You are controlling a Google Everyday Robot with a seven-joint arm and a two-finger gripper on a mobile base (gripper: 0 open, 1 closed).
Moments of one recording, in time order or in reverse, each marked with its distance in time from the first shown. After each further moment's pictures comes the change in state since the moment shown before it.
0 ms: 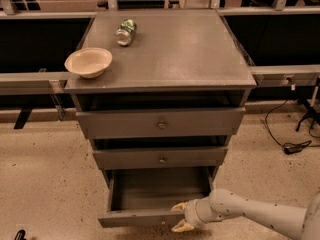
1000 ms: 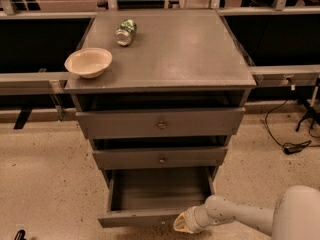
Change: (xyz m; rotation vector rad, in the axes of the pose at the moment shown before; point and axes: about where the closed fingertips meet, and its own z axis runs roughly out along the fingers) arm 0.073 0.007 0.065 -0.041 0.057 0.014
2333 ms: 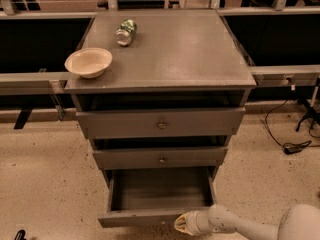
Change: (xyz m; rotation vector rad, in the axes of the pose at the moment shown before) arm 0.032 -0.012 0.030 0.139 -0.031 -0.029
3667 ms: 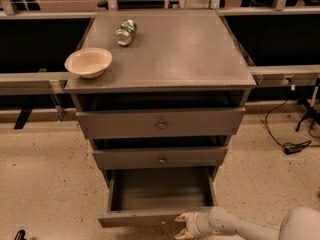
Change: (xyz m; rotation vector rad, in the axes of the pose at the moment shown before) arm 0.004 -0.002 0.003 0.025 -0.005 0.022
